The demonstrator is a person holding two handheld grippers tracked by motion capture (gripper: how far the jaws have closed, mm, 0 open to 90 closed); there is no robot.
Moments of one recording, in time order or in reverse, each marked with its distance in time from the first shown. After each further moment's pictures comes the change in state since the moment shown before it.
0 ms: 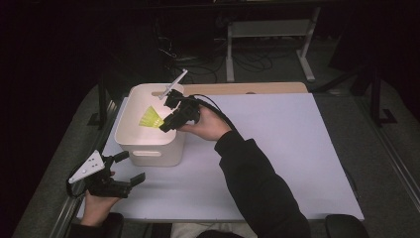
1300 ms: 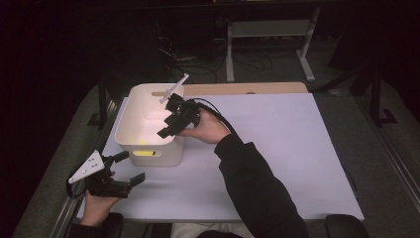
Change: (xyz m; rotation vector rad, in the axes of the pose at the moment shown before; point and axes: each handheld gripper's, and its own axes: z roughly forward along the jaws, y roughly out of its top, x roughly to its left) left arm 0.000 0.000 0.000 -0.003 -0.001 -0.001; right arm 0.000 -0.008 0.009 -0.030 0.041 -0.014
